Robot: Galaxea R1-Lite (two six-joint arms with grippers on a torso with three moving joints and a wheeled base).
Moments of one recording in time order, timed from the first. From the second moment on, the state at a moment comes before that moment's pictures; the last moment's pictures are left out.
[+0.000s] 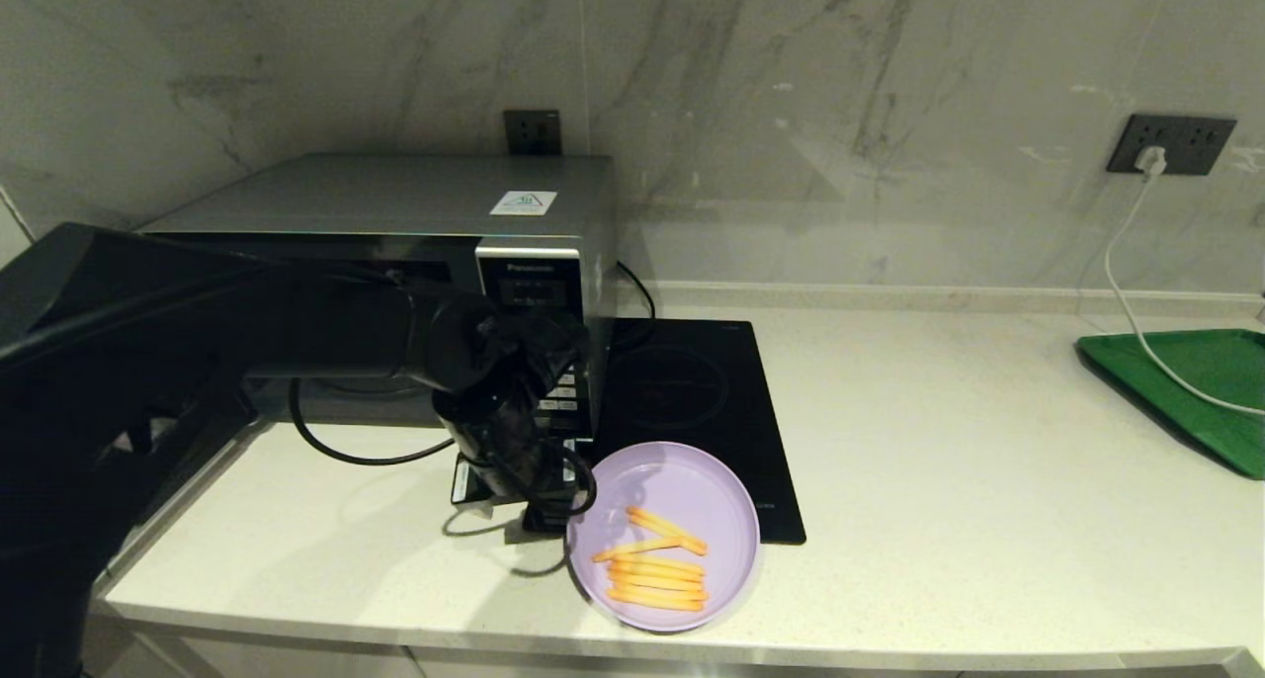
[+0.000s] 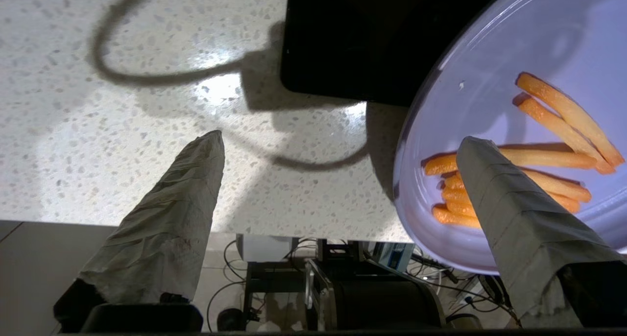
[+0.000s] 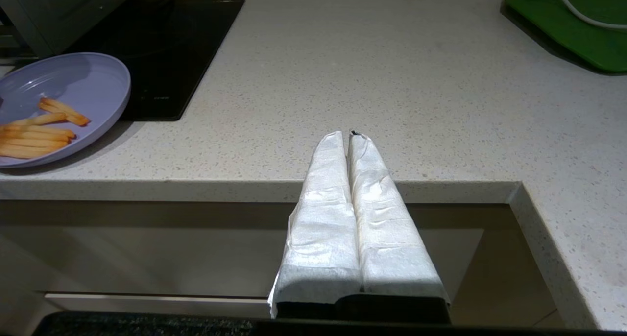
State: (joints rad) left arm -0.55 2.15 -1.65 0.76 0.12 -0.62; right arm 0.00 0.00 -0.02 0.04 -0.03 0.08
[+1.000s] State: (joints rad) left arm -0.56 2.26 -1.68 0.75 0.17 -0.62; right arm 0.00 0.00 -0.02 0.04 -0.04 0.08
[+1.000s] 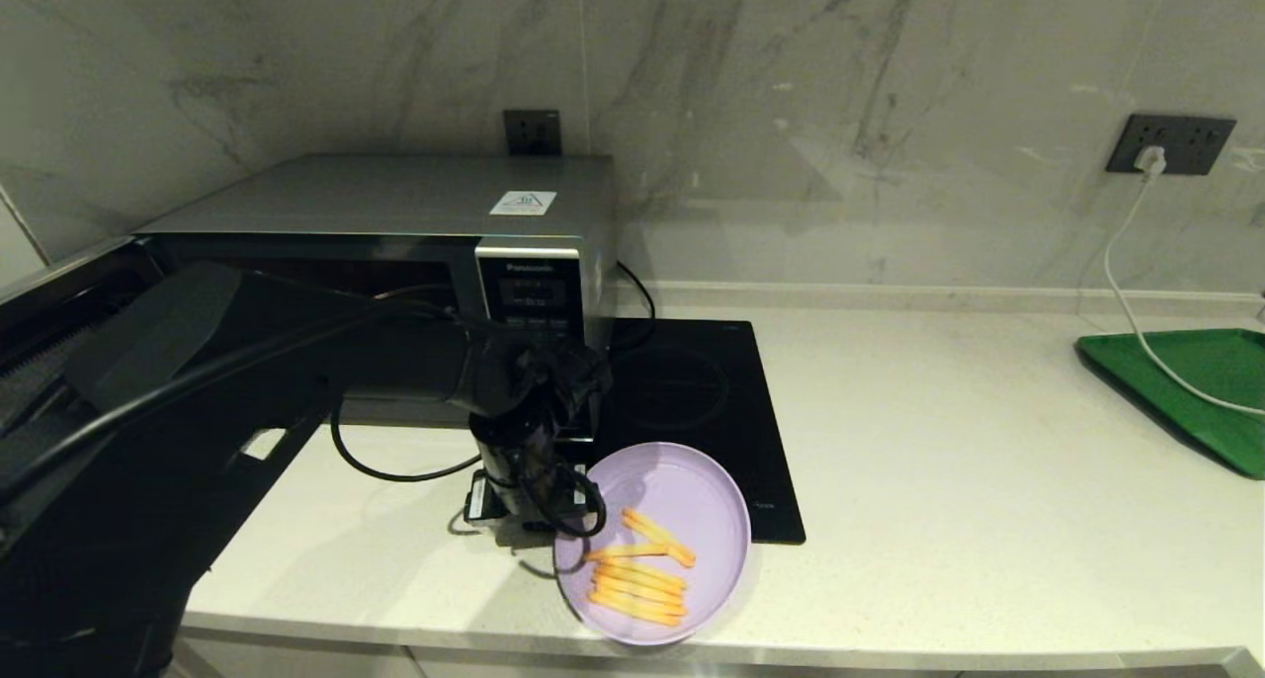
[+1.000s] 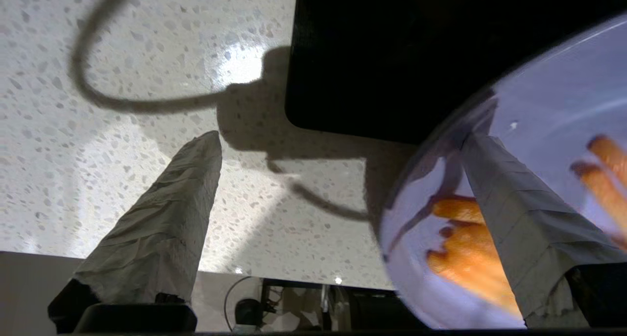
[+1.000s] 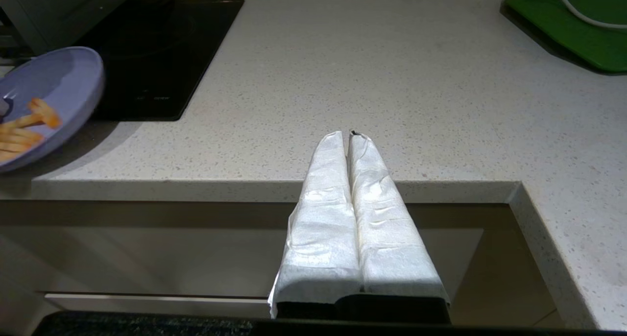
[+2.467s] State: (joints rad) left arm -0.58 2.29 -1.70 0.76 0.17 -0.62; right arm 0.00 0.00 -0.02 0.04 -0.04 0.08
